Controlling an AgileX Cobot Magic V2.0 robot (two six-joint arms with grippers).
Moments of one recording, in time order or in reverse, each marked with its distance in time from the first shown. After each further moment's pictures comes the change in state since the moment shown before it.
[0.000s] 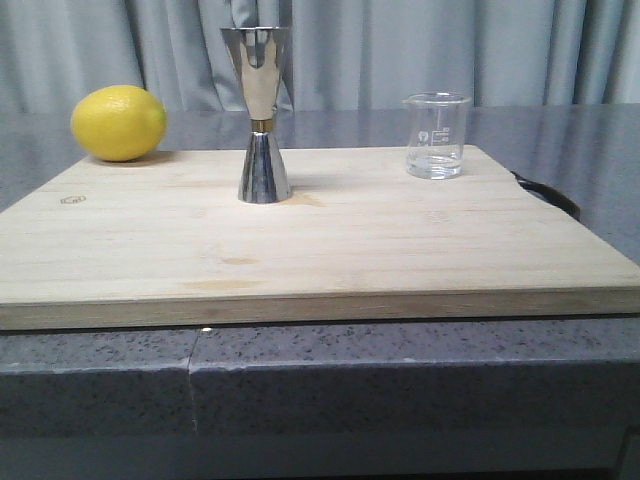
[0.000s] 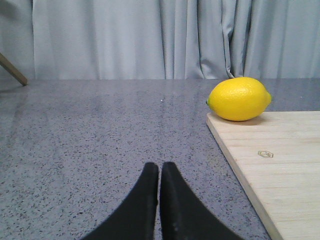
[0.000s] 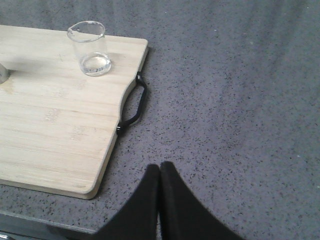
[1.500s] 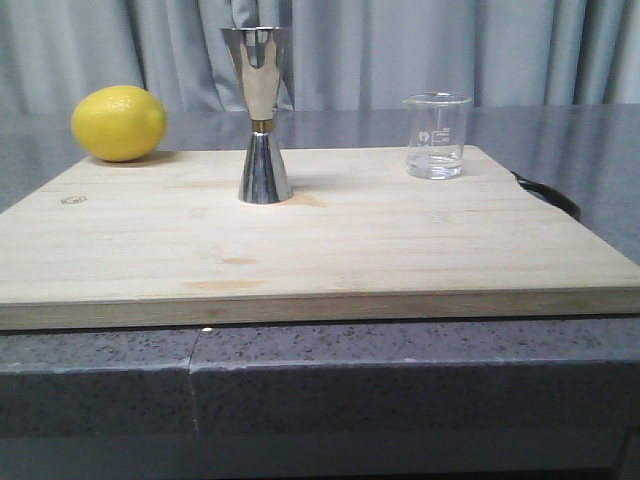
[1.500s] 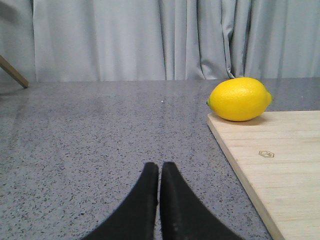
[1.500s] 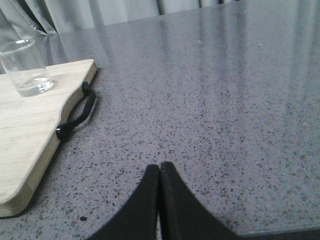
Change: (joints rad) left arm 0.000 0.000 0.000 0.007 -0.004 0.000; right arm -0.277 -0.392 0.587 0.152 -0.491 0.000
